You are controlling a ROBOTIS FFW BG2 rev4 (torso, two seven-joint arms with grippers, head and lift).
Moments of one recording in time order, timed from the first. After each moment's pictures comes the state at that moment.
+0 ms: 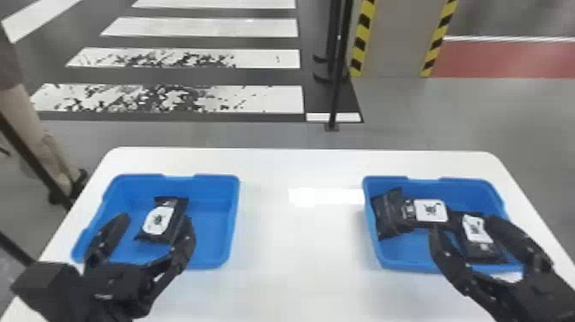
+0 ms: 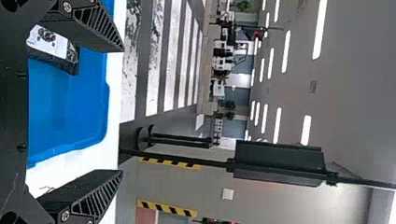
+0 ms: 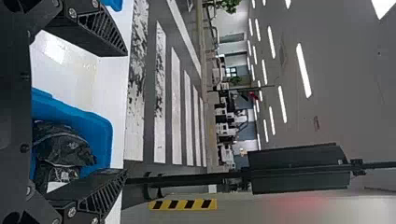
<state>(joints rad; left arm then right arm) 0.63 0.08 0.07 -2.13 0.13 0.00 -0.10 0.72 -0.16 -0.19 -2.24 -0.32 0.05 0.35</state>
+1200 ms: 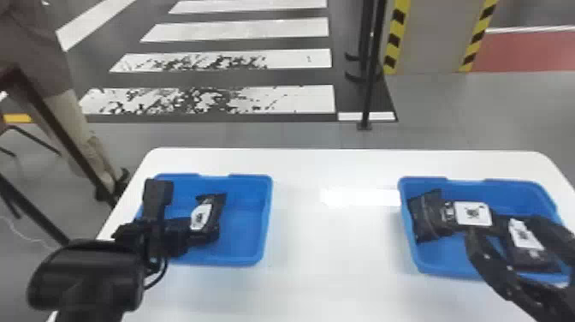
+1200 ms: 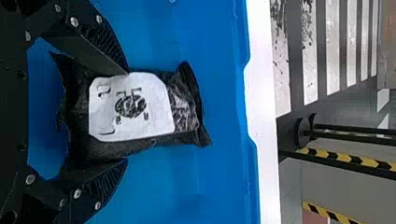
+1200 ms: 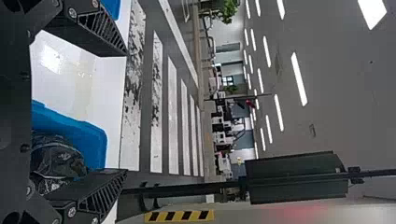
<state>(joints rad) -0.04 0.20 0.13 -1.53 -0.09 0.75 -0.44 0.69 -0.14 -0.19 -2.22 -0.32 0.05 0.40</state>
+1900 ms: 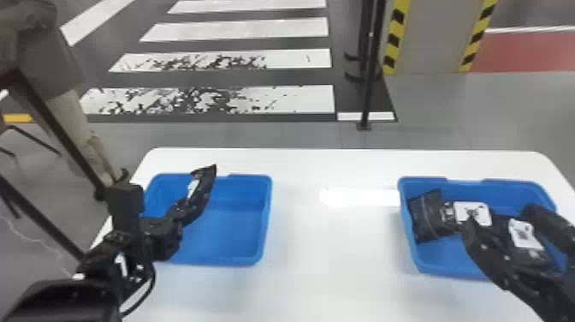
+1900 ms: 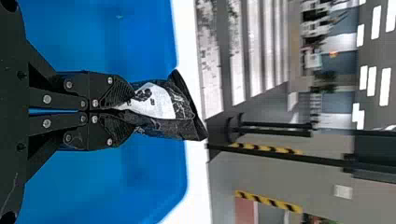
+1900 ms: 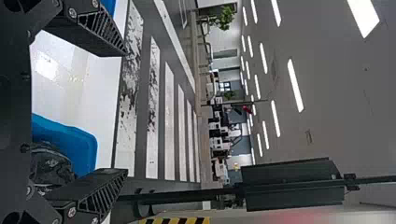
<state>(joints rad) 0.22 0.13 0.22 -1.85 0.02 0.46 -0.41 0.66 -0.15 -0.19 -2.24 -0.32 0.08 0.42</state>
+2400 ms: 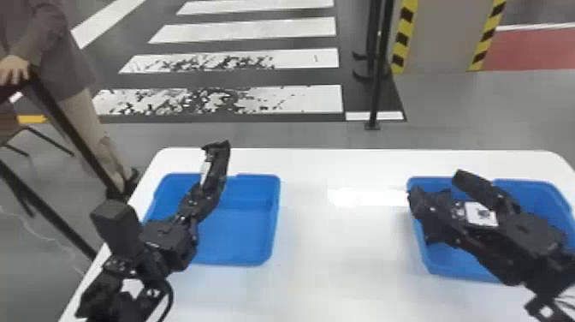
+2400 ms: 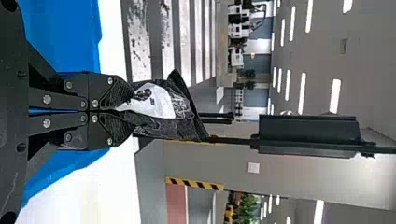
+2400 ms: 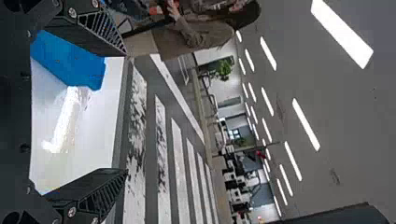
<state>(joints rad) 0.42 0.07 0.19 -2.04 0.11 0.18 -0.37 0.42 -0.20 -0.06 -2.25 -0.46 0.39 0.48</state>
